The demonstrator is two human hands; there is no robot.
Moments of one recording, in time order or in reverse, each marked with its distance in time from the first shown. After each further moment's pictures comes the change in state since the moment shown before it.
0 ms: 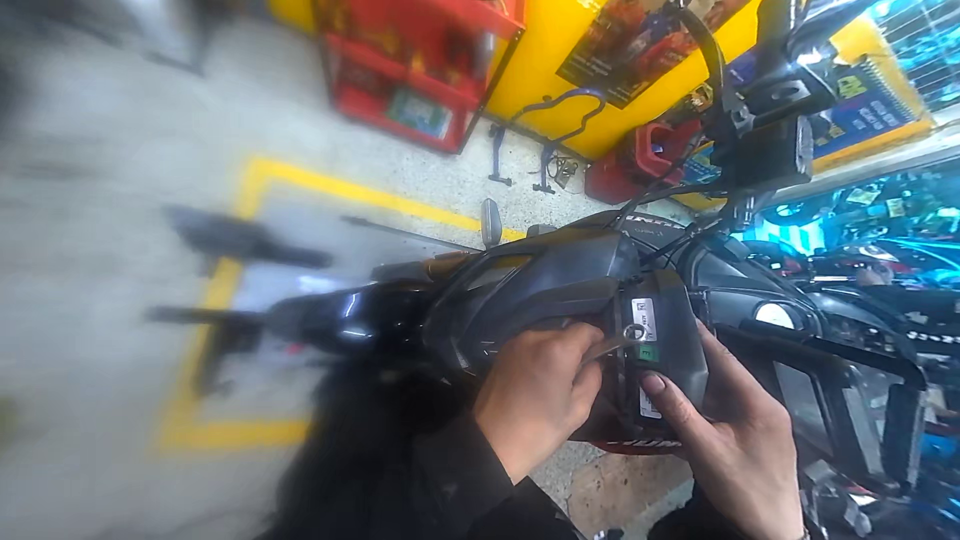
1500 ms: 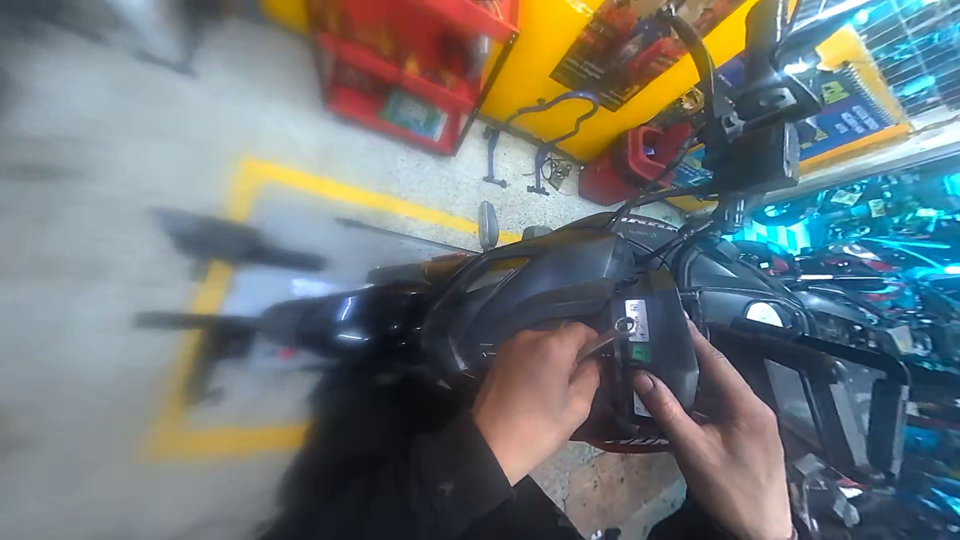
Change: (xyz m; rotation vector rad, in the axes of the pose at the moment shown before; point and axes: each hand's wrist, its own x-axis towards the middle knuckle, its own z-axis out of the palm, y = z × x) left_hand 0.002 0.004 -0.004 -0.045 -0.058 -0.108; right_hand -0.004 -0.005 0.002 -0.137 0.010 0.009
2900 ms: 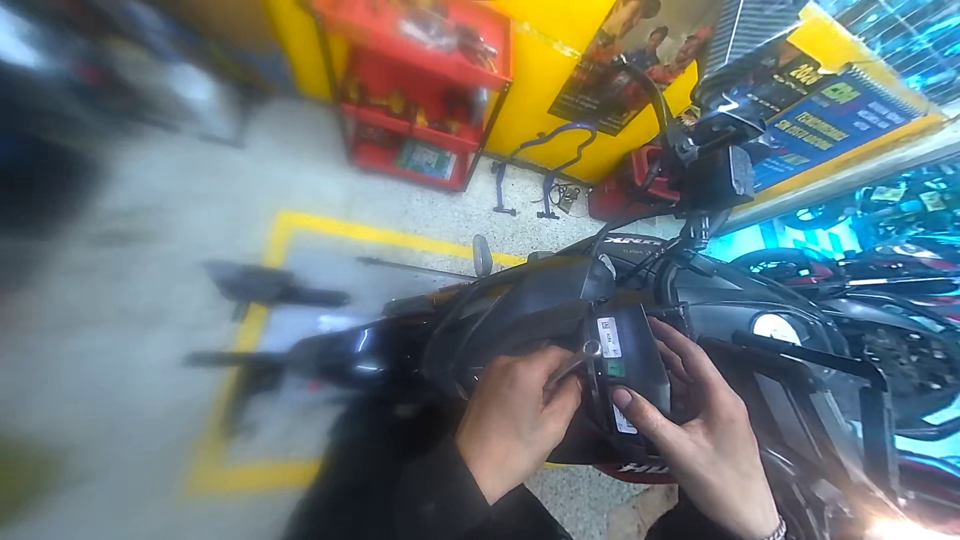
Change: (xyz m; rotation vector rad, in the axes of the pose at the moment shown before) left_hand -0.003 0.000 0.003 -0.009 0.046 0.023; right_hand 0.014 0.012 0.003 0.310 -0.049 0.053
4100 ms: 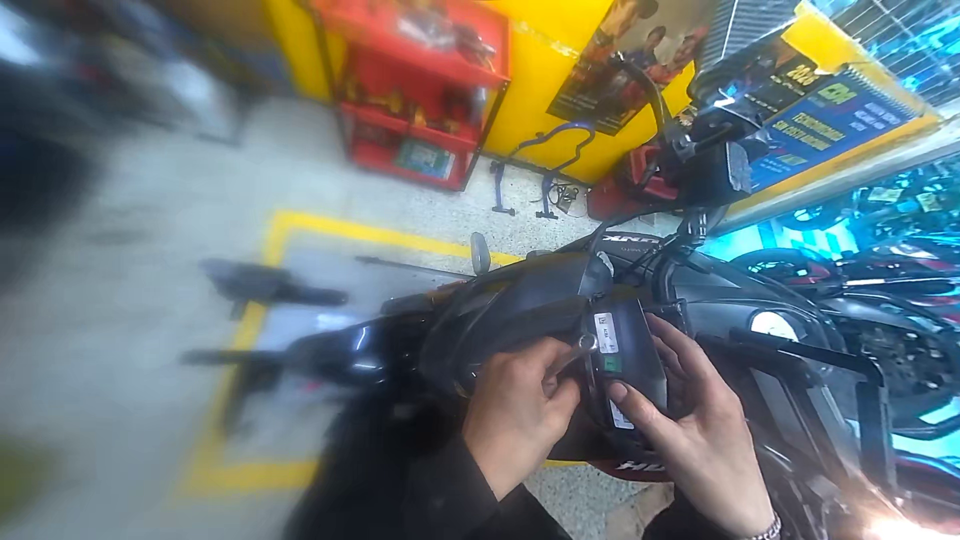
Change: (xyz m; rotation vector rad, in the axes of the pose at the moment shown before) left_hand -0.001 -0.001 0.010 -0.015 0.111 -0.002; right_hand -0.001 -0.002 0.002 -0.004 0.003 0.014
